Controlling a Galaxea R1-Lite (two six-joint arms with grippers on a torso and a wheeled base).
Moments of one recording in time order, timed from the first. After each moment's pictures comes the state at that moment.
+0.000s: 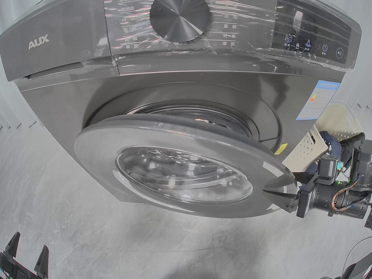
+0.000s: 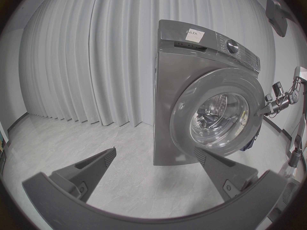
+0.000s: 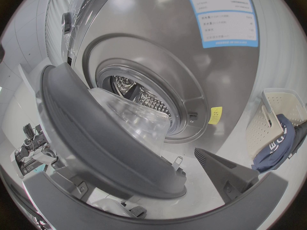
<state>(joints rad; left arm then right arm) 0.00 0.02 -0.02 0.01 0.02 -0.04 0.54 1.36 -0.43 -0.62 0.11 0.12</state>
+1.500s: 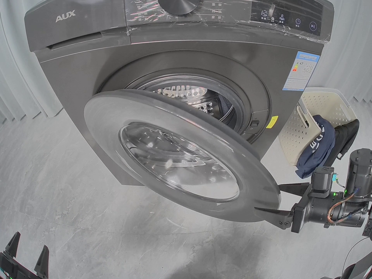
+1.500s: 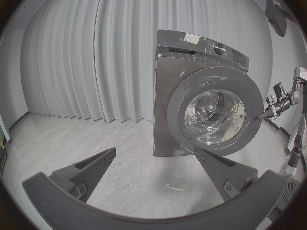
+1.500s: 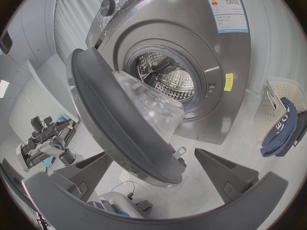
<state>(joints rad) 0.00 0.02 -0.02 0.01 0.02 -0.04 0.63 1.36 -0.39 -0.62 0.12 0.13</state>
